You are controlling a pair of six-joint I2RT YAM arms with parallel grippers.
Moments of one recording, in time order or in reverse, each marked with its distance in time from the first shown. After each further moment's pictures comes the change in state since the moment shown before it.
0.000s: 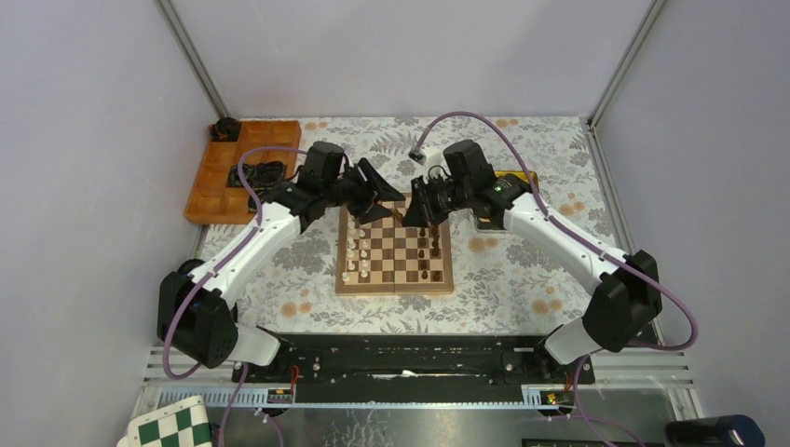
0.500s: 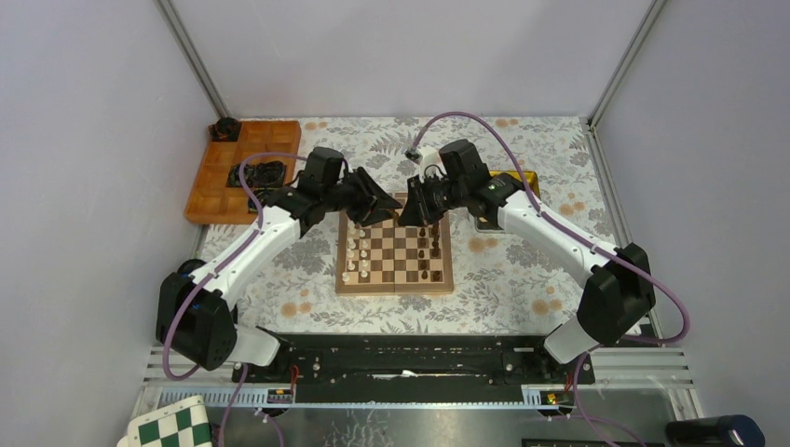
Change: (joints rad) left arm 0.000 -0.014 -0.050 0.025 0.017 -0.021; right arm 0.000 0.047 0.002 0.048 -0.018 0.017
